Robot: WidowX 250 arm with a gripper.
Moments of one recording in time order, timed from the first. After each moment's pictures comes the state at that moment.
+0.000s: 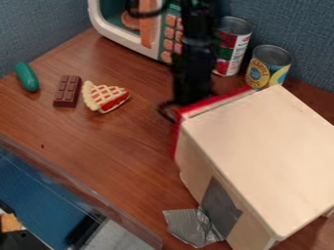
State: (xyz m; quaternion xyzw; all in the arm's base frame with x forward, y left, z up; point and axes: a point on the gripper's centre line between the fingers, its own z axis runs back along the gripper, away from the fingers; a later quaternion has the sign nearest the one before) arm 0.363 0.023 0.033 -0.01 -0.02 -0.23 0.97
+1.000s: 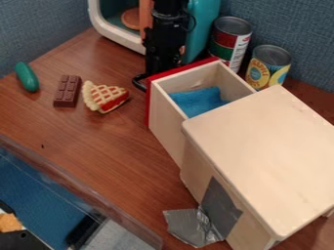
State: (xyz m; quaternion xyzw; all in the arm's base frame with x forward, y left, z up) arm 0.382 0.082 0.035 0.01 0.01 -0.23 0.97
